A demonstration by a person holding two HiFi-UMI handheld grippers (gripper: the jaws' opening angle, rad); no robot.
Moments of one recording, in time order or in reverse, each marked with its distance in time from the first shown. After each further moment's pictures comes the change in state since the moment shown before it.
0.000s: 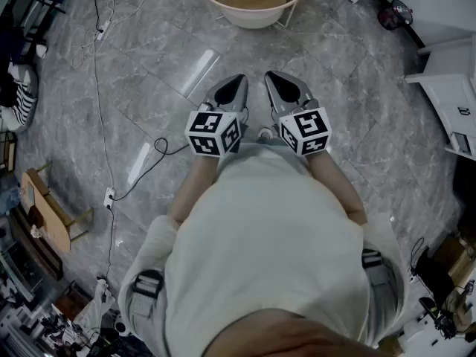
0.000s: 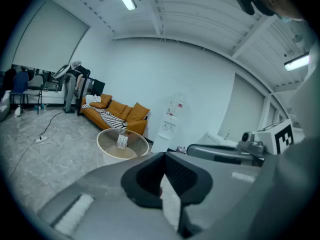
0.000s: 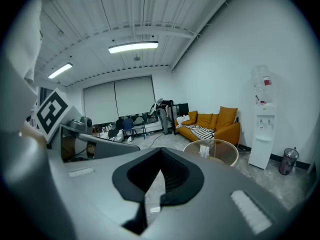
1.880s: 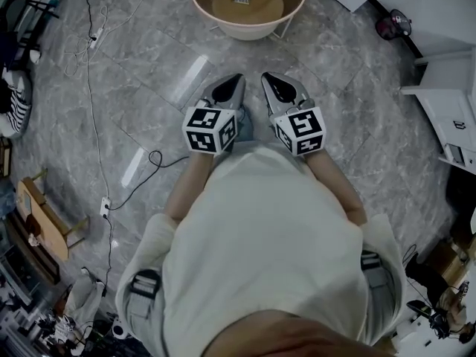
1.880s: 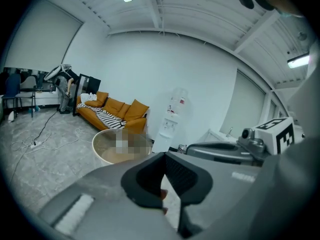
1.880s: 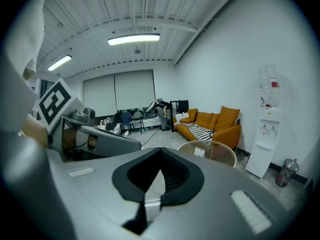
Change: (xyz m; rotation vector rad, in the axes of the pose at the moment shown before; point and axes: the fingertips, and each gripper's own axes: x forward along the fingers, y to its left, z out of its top) left arm 0.080 0.039 0.032 0.020 0.061 -0.008; right arm 0.067 -0.061 0.011 -0.057 0.068 0.003
